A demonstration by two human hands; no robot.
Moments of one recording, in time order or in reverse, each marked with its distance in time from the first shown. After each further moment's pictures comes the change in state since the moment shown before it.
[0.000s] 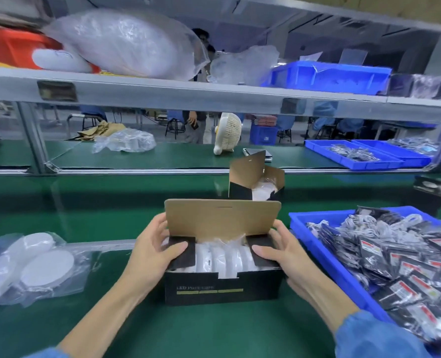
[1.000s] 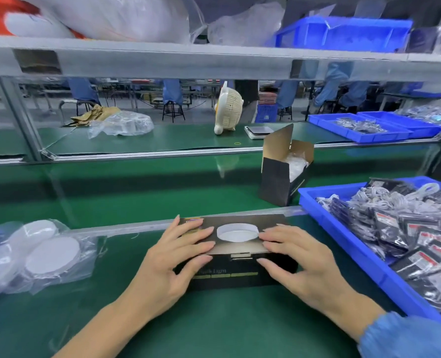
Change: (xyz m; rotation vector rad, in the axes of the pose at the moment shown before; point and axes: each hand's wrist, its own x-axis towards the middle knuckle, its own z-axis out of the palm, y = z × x) left_hand -0.041 -0.002 0.007 0.582 -0.140 0.553; right_hand -0.046 0.013 0.016 -0.849 0.180 -0.849
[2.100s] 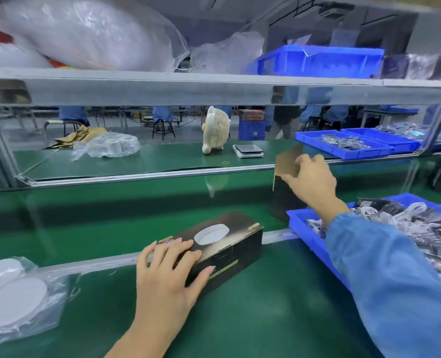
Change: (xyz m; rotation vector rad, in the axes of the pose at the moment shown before) left_hand 0.028 -0.026 0.046 0.553 0.239 -0.001; right_hand 0.147 0.159 -0.028 -0.606 -0.139 0.831
